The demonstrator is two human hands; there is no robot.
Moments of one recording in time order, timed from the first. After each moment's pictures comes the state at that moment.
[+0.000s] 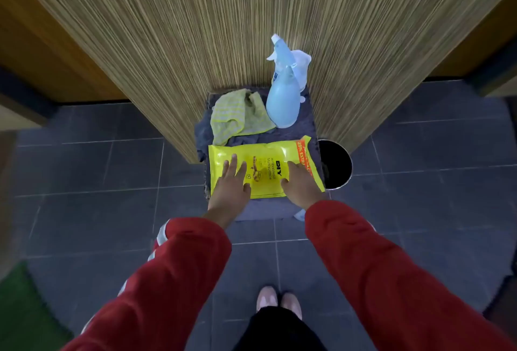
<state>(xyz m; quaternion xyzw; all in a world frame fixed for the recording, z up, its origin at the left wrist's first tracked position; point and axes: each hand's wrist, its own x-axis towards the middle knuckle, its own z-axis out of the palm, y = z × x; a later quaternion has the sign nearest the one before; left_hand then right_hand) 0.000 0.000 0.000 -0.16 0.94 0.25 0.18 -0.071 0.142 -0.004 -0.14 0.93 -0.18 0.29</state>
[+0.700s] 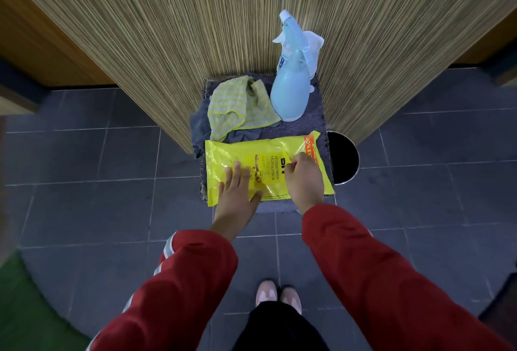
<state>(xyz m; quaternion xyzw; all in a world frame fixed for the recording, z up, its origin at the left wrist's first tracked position) 0.000 0.005 -0.052 -0.19 0.92 0.27 0.20 -0.083 0.124 -0.035 -0.01 0.95 -0.26 0.15</state>
